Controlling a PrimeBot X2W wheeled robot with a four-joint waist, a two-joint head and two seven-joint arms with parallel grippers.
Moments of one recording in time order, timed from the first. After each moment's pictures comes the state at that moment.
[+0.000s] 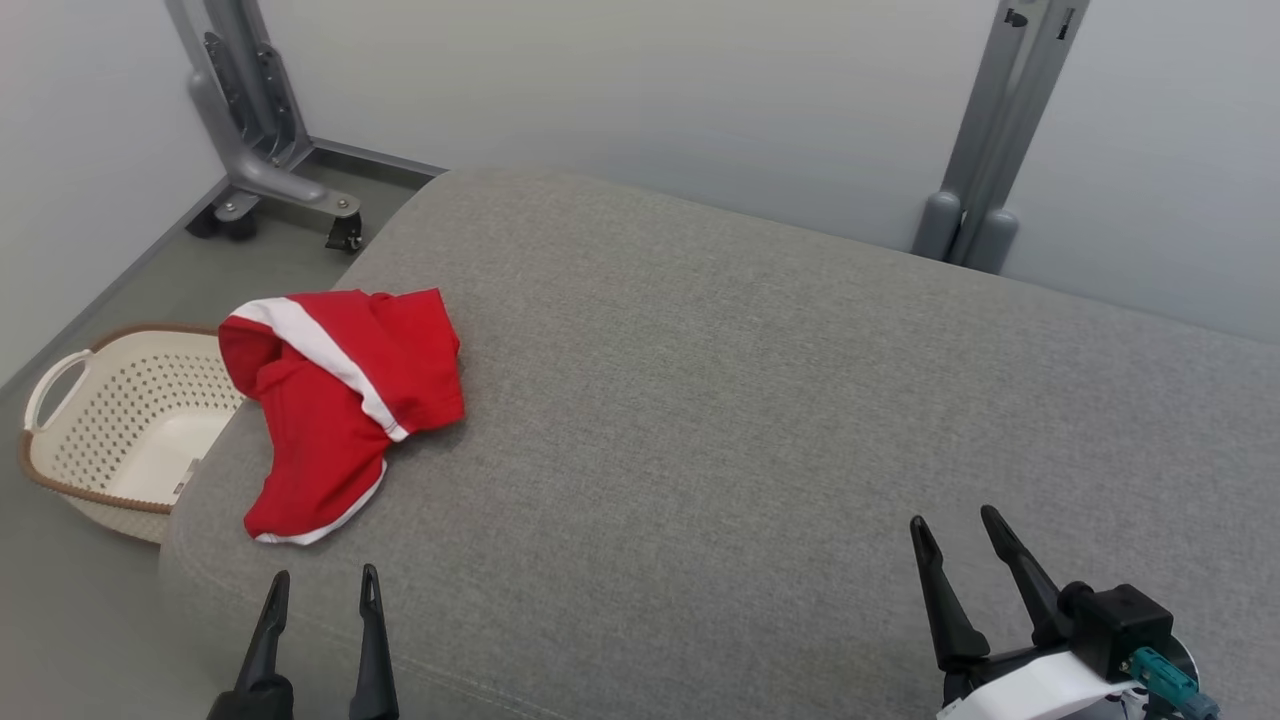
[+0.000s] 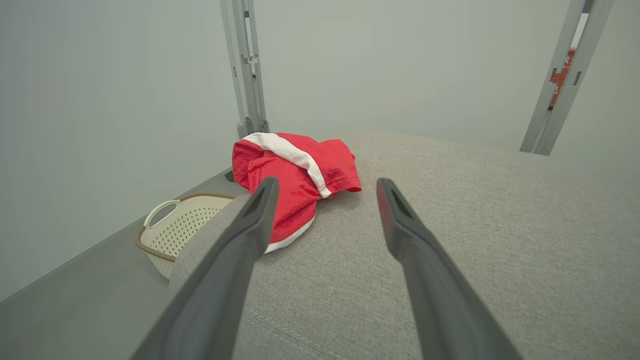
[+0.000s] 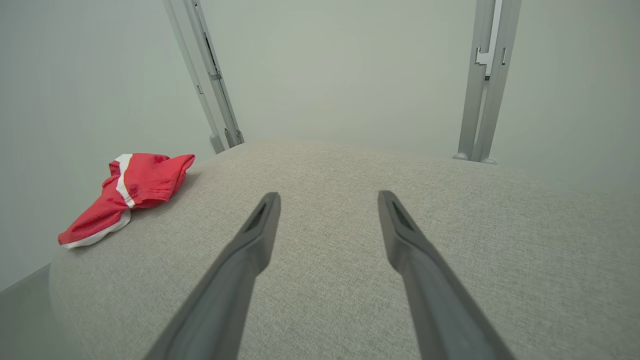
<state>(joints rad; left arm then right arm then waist) 0.19 0.05 -0.05 0.05 -0.08 0.02 -0.26 0.10 -0.09 0.13 0.14 0.24 0.13 -0.26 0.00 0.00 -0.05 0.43</state>
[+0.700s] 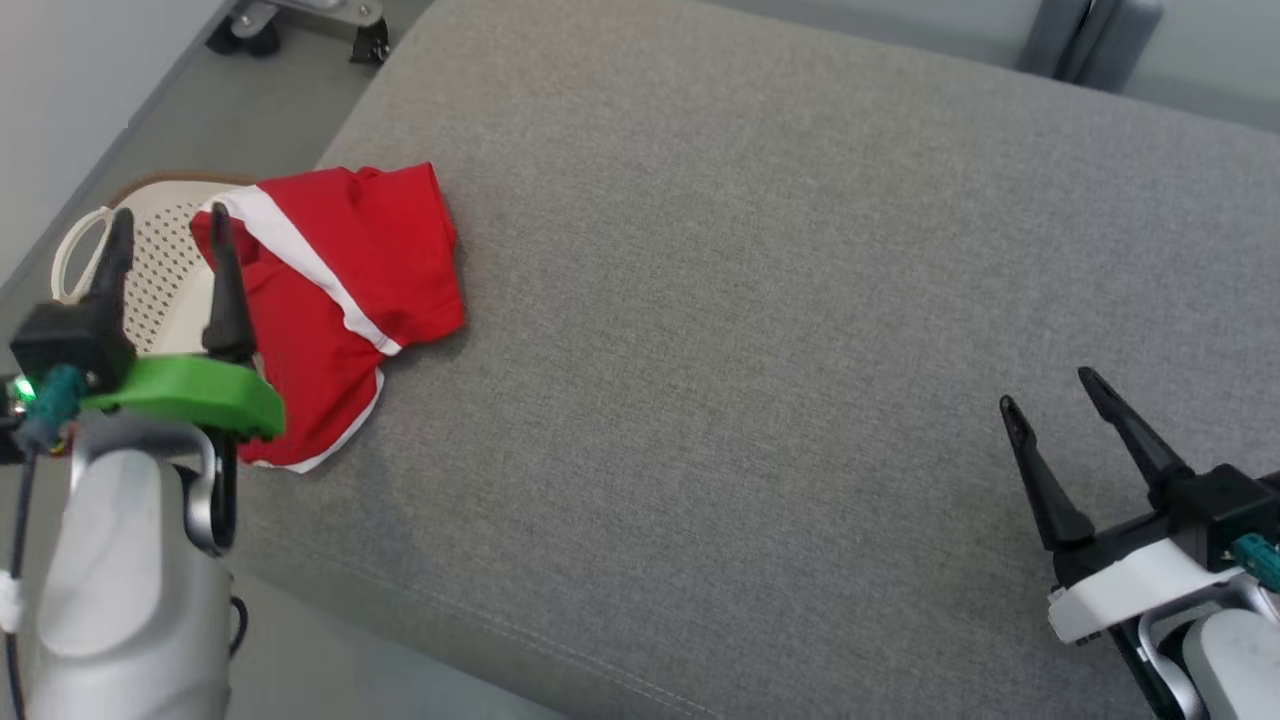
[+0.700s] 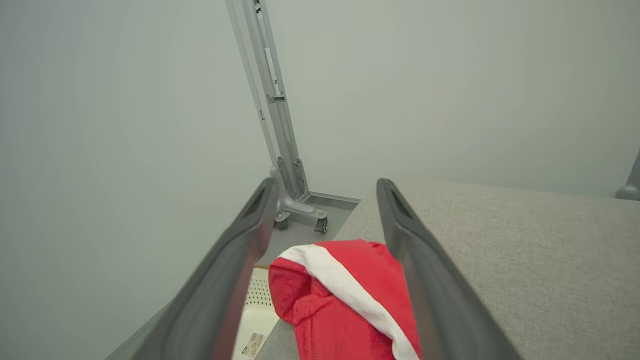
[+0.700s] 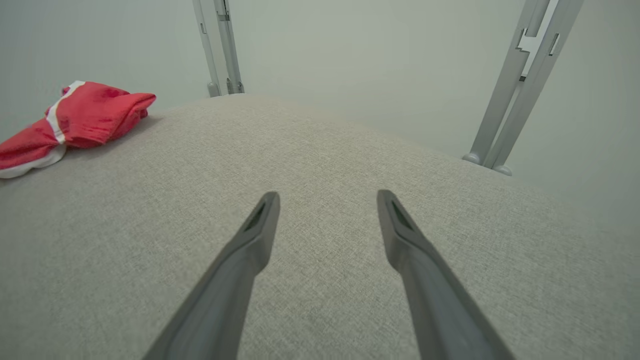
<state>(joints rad) -0.51 0.16 0.04 0.47 -0.14 -0.06 -0.26 -0.06 -0.37 0.15 0.09 0.21 0.13 -0.26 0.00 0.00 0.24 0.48</state>
